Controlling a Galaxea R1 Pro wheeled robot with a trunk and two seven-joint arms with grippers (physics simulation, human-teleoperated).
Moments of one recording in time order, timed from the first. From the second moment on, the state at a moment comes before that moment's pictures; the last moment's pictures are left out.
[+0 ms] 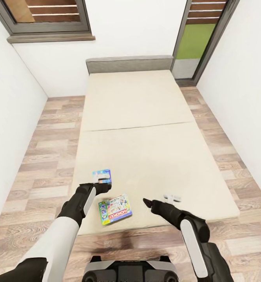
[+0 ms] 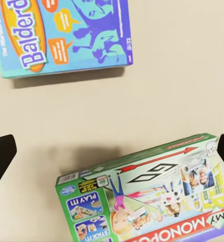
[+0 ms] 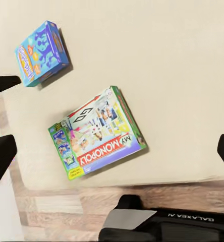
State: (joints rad) left arm -0.82 -0.14 0.09 -0.73 0.00 0.58 0.02; right arm -0.29 0.13 0.04 -1.58 -0.41 0.81 0.01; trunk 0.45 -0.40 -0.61
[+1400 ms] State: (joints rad) left arm -0.82 -0.14 0.09 -0.73 0.00 0.58 0.02; right arm -0.27 0.00 -0.18 -1.58 -0.50 0.81 0.76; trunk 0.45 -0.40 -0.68
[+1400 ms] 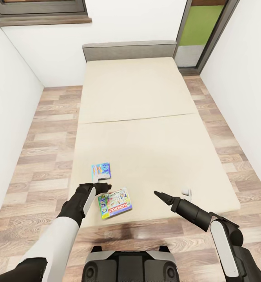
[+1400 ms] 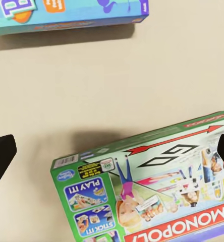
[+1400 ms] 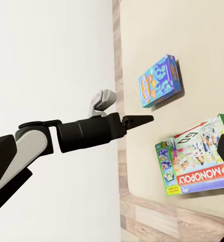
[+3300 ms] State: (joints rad) left arm -0.82 -0.13 0.14 -0.85 0.01 0.59 -0.03; right arm -0.27 0.00 -0.17 -1.58 -0.50 0.80 0.75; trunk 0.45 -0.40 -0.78
